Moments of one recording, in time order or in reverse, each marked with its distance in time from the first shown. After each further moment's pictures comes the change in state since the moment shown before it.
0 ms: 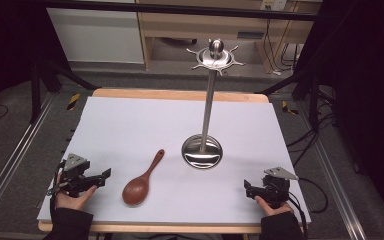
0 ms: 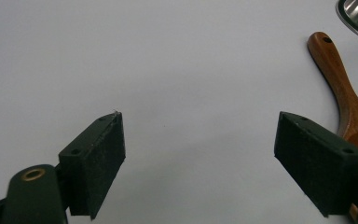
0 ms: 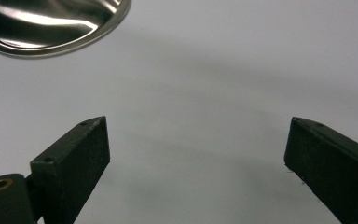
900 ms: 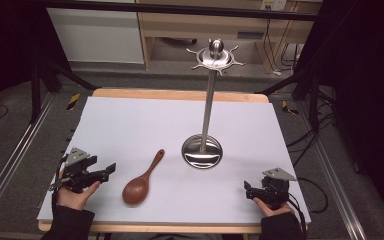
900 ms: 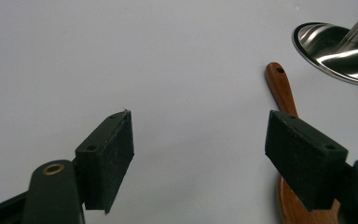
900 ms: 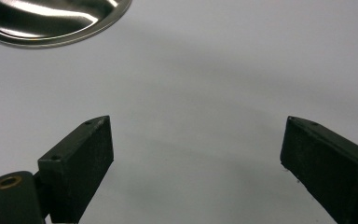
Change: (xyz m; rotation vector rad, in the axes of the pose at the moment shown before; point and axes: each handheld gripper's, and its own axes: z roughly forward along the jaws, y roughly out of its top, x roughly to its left) left arm -0.017 0.026 -0.011 -0.036 -0.075 0.023; right arm 0.003 -0.001 -0.003 0.007 -0.016 -0.042
